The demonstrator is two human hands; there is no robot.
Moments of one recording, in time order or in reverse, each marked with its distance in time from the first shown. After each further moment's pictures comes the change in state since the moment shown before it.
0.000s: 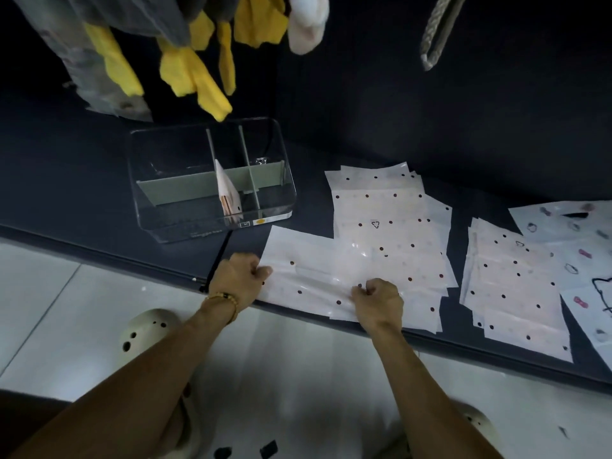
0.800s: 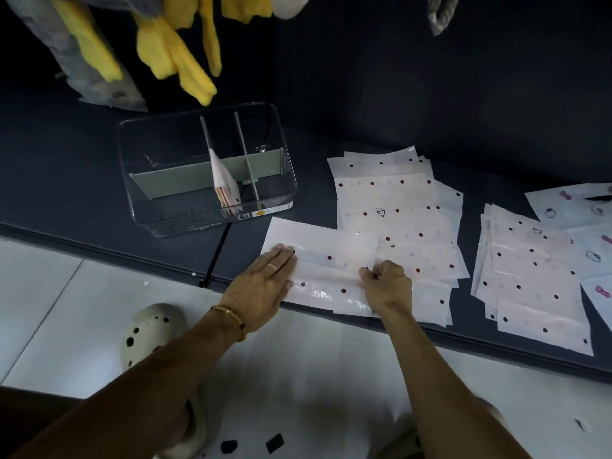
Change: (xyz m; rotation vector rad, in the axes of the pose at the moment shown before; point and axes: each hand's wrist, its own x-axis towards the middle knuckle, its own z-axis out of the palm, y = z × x) left_hand -0.010 -0.016 0.034 0.463 -0.073 0.682; right_hand 0.025 0.000 0.001 -0.040 -0.055 0.041
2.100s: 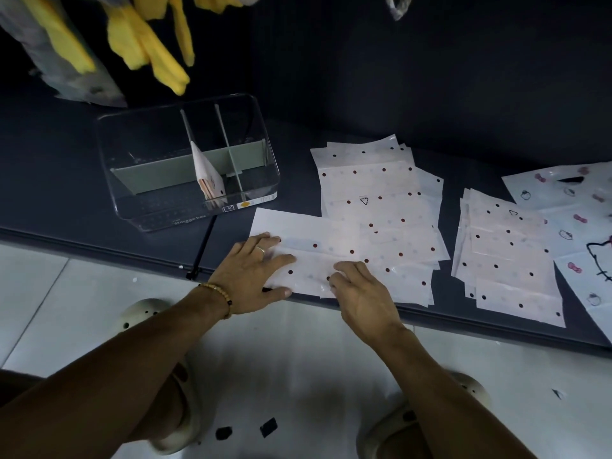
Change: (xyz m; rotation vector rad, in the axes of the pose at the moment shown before) left_hand 0.007 -0.004 -0.011 0.119 -0.115 0.038; right_hand -0.040 0.032 -0.005 -0.623 0.007 -0.933
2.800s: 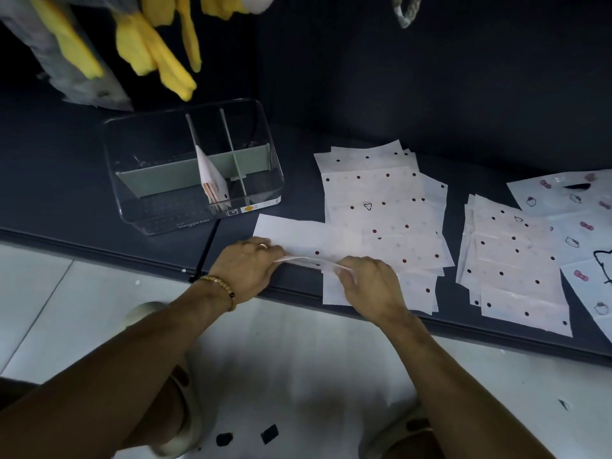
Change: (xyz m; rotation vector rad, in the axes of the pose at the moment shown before) left_hand 0.008 0.000 -0.026 -0.150 0.107 -0.083; right_hand 0.026 0.010 -0.016 0.266 -0.007 0.245
